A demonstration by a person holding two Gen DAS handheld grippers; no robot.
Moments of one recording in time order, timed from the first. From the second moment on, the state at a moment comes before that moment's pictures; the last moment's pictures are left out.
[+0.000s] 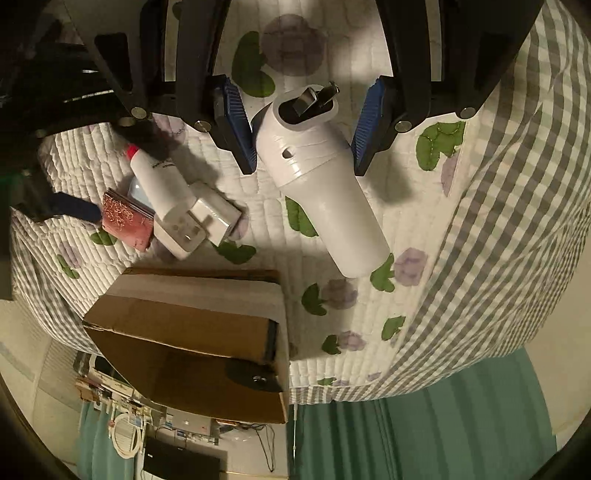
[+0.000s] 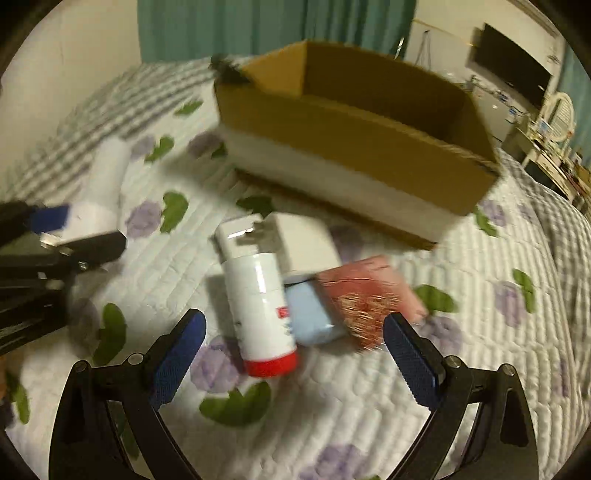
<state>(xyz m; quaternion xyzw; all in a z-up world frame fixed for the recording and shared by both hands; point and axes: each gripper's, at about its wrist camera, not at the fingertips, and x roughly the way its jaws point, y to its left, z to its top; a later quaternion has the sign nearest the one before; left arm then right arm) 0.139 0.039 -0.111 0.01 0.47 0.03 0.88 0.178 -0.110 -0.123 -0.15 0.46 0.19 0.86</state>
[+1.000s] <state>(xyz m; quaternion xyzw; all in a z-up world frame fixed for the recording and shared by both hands) 0.194 -0.027 0.017 0.04 0.35 -0.04 0.93 0.231 -0.180 0.056 -0.07 0.35 0.19 0.91</state>
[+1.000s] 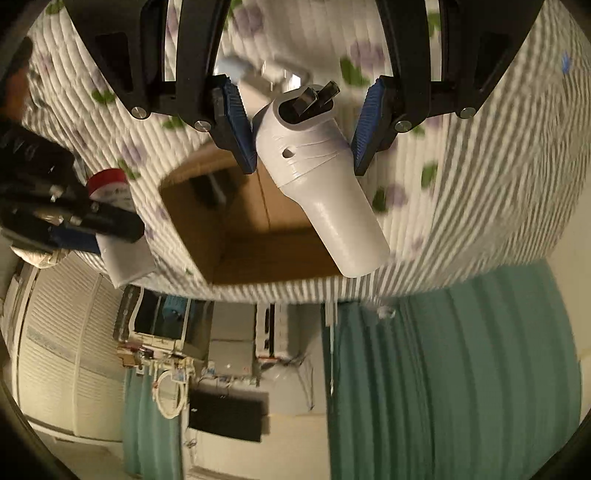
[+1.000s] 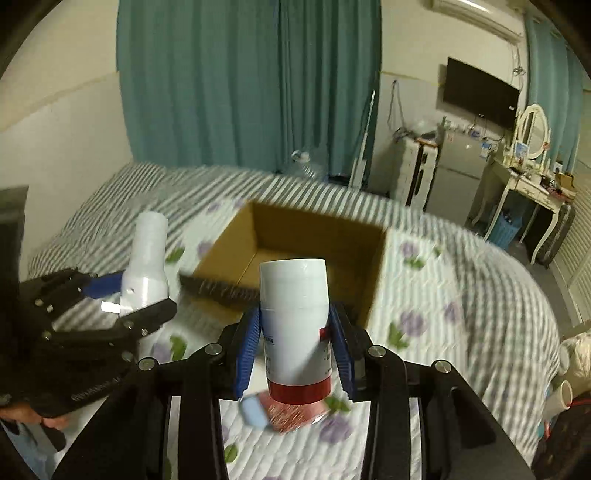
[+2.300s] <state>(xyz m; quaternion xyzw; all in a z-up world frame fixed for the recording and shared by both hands) 0.323 -0.023 -0.014 0.05 0.36 0.01 0.93 0.364 -0.184 -0.001 -0.04 0.38 0.18 0.91</state>
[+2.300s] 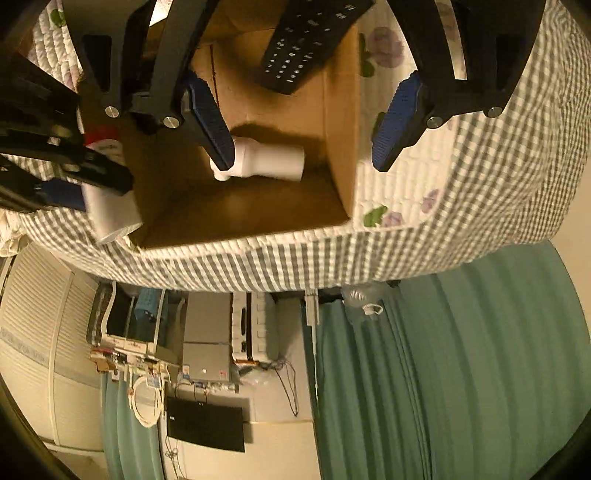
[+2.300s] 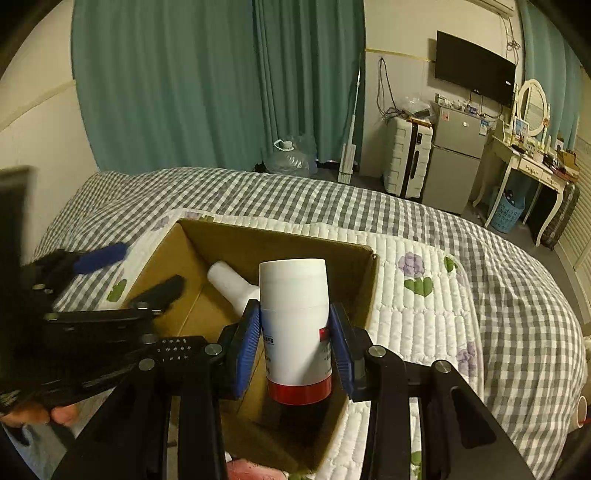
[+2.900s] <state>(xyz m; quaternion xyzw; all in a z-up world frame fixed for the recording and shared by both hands) 0.276 0.009 0.017 0.01 0.33 0.03 0.94 0.368 -0.182 0.006 -0.02 0.38 0.14 0.91</state>
